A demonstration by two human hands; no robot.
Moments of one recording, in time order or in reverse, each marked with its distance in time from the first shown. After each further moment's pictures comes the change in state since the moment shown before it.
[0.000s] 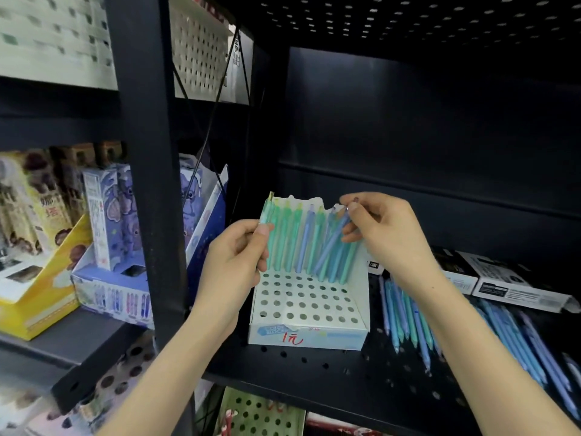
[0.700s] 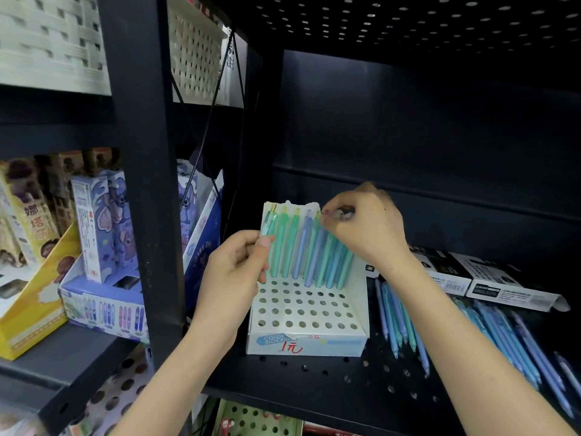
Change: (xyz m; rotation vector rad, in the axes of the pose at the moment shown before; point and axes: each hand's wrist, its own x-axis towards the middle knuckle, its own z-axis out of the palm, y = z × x) left_hand 0.002 -0.010 -0.002 0.041 -0.037 0.018; right_hand 0.027 0.003 0.018 -0.619 0.058 -0.052
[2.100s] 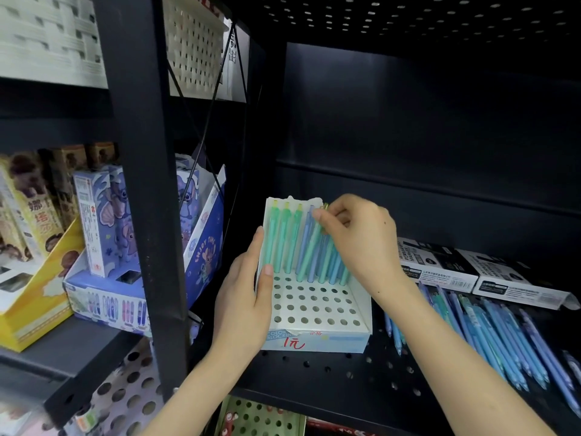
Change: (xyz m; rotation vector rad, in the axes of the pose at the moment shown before) left_hand -0.013 -0.050 0.005 0.505 0.011 0.212; right_hand -0.019 -0.006 0.014 0.207 0.107 -0.024
